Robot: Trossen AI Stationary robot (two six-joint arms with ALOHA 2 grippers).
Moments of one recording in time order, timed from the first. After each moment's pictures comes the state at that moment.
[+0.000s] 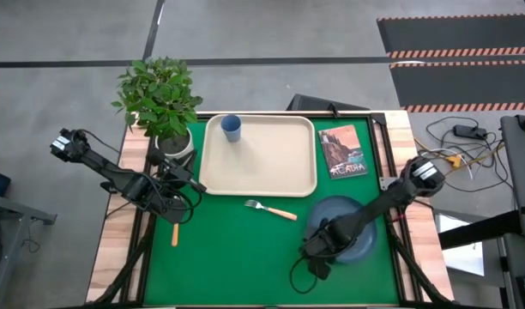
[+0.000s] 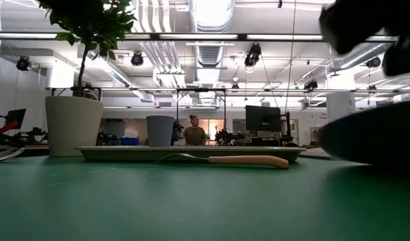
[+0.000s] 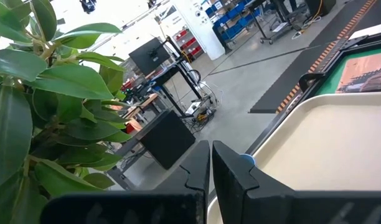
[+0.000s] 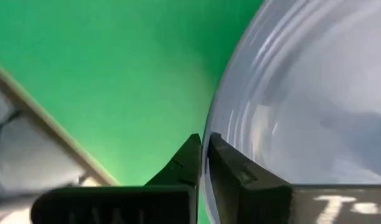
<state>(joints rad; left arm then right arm) -0.52 0.97 0.78 -0.68 -1.54 -0.32 0.54 1.80 1.29 -0.94 -0.25 1.12</state>
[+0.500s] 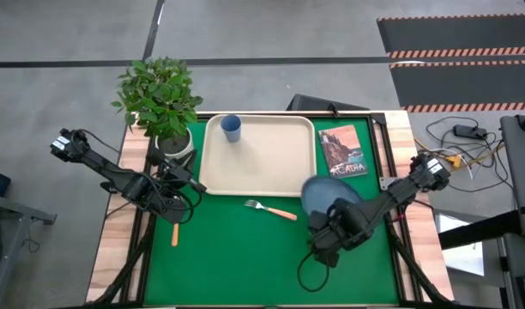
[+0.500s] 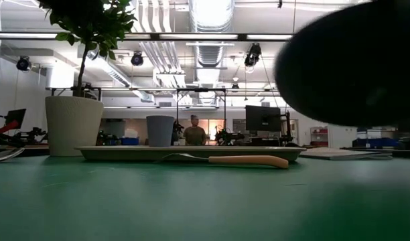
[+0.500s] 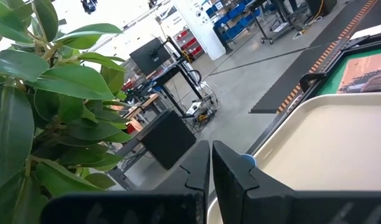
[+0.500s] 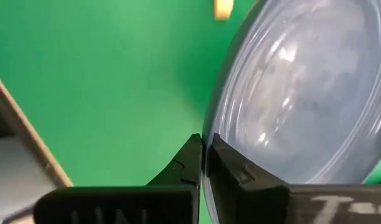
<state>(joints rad) -0.52 0.97 0.78 -0.68 -1.55 -0.32 0.54 1.75 1.66 -1.42 0.07 0.95</state>
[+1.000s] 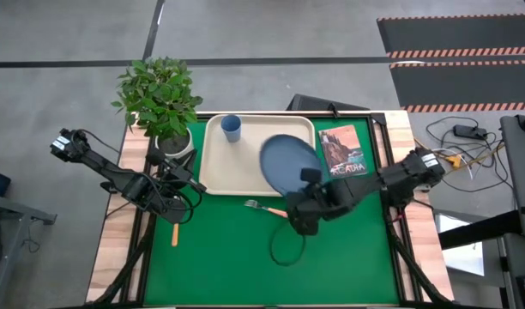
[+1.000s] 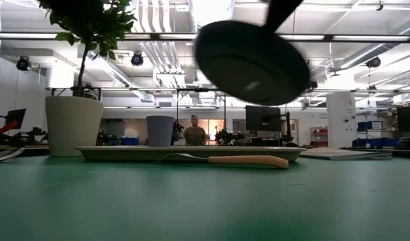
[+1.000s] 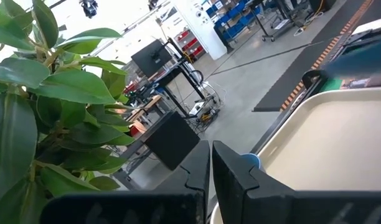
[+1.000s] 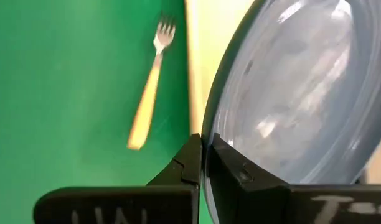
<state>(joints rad) -0.52 0.97 0.78 -0.68 -1.55 -0.28 0.32 1.75 1.67 -1.20 0.40 0.29</state>
